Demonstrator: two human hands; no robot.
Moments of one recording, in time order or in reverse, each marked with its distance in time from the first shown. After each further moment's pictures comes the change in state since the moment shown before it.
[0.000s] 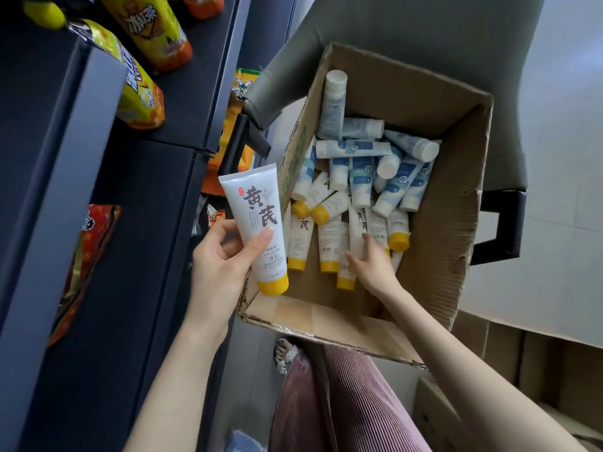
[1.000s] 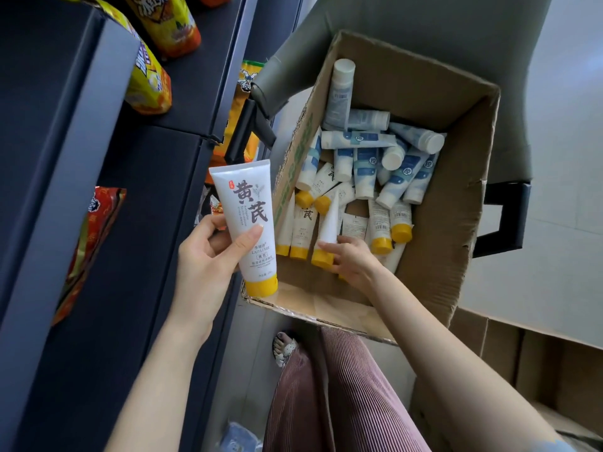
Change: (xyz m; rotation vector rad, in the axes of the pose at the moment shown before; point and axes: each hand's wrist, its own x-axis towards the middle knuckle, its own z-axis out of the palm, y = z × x) left_hand -0.017 -0.005 -0.021 0.021 0.012 0.043; right_hand -0.006 -0.033 0.023 0.973 -0.278 0.463
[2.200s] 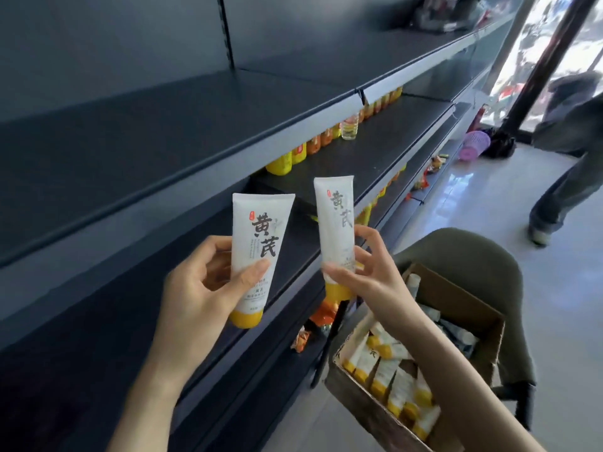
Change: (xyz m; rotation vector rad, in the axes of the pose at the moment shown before) left_hand -0.308 0.191 -0.129 0.053 0.432 0.734; right_hand -0.418 -0.039 0.120 -0.547 -0.770 -1.079
